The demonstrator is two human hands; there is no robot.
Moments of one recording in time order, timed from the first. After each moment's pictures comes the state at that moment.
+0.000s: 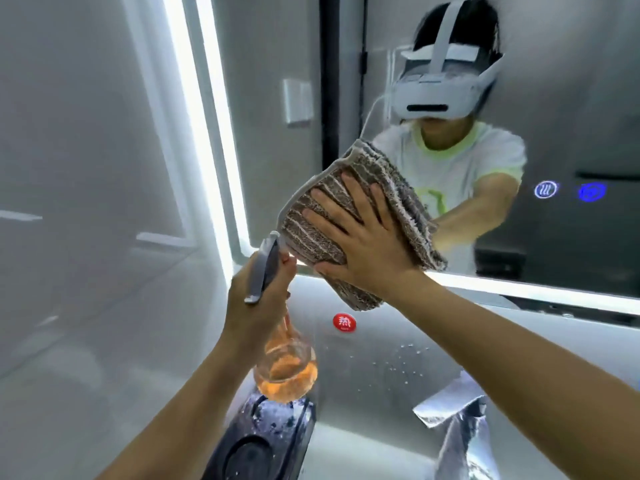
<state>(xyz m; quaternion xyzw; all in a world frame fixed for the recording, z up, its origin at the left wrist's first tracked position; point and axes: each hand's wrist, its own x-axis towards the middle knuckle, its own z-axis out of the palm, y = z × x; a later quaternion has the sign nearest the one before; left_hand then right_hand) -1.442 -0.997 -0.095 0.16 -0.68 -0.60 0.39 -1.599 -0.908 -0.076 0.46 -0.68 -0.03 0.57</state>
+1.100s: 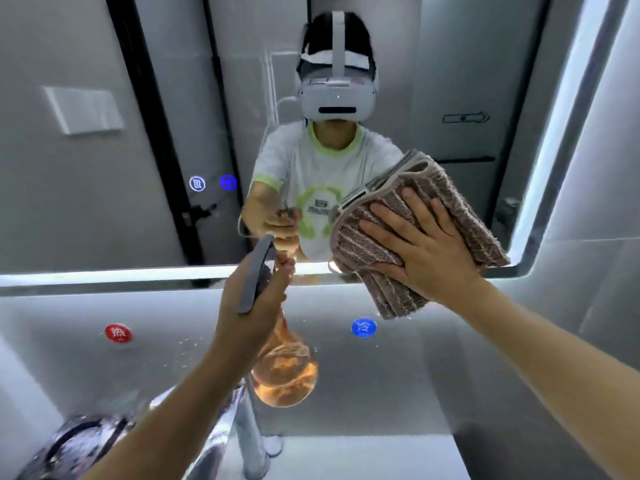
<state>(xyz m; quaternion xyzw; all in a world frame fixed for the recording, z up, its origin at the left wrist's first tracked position) -1.537 -0.696 -0.092 -0.01 -0.74 -0.60 0.32 -1.699 -0.493 -0.103 0.34 -0.71 -0.09 0.61</state>
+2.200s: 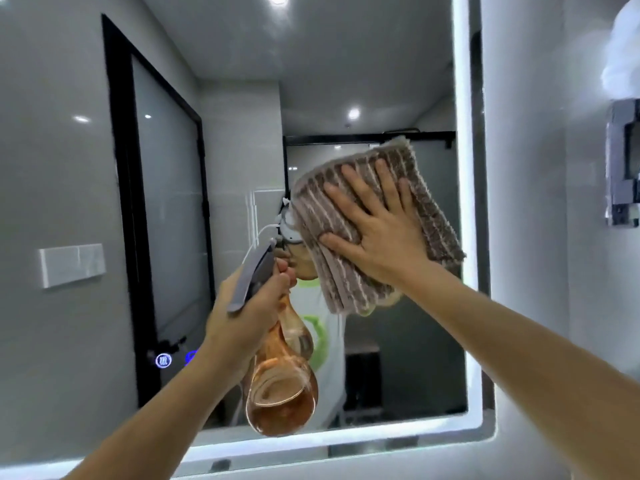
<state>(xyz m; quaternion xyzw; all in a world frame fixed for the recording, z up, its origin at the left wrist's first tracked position) -1.590 -0.663 0.066 -0.15 -0.68 -0.61 0.37 -1.688 -0.499 0.124 0.24 -0.80 0.02 0.55</state>
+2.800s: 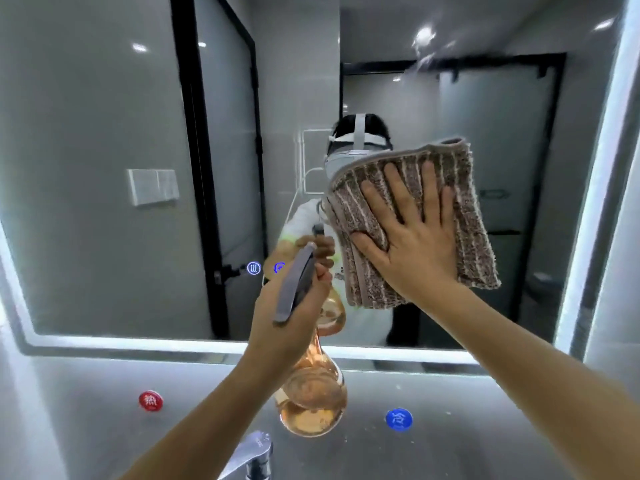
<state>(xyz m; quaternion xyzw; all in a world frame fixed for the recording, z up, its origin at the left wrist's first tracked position) -1.551 -0.710 -0.017 -0.10 -0.73 -0.58 0.35 -1.671 -0.574 0.023 0.22 -0.80 0.03 0.55</state>
